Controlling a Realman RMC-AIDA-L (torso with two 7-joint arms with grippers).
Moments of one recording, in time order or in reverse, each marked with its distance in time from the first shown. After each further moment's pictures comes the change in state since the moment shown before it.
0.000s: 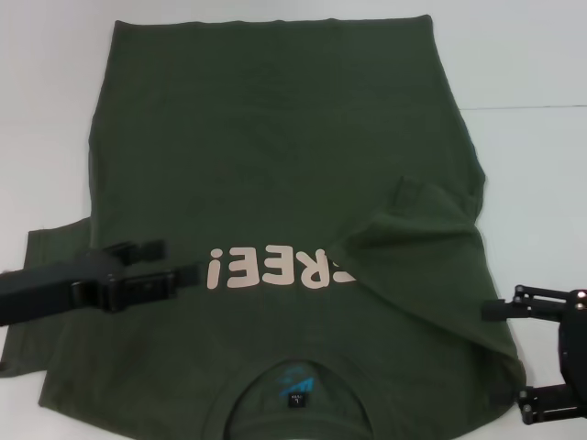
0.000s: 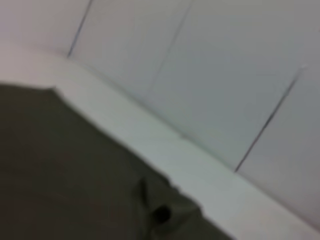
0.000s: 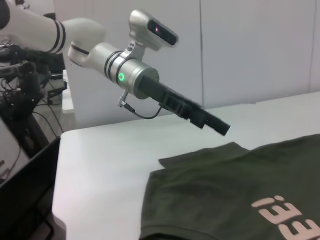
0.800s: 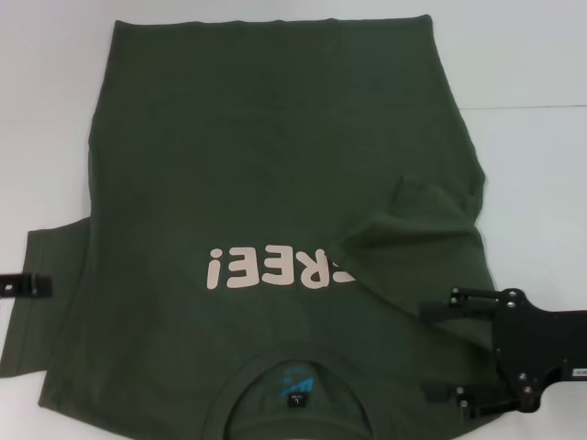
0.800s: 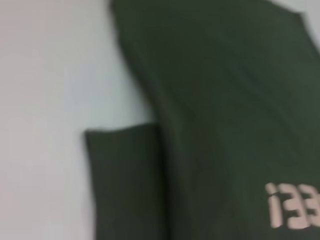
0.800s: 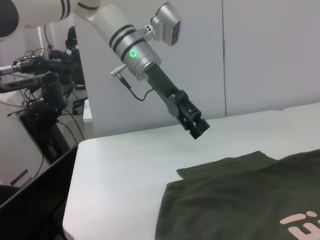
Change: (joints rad) left arm 0.006 0.005 -0.022 0.497 0.483 0.024 -0.776; right arm 0.094 0.003 -0.068 0.189 -0.004 0.101 -0.057
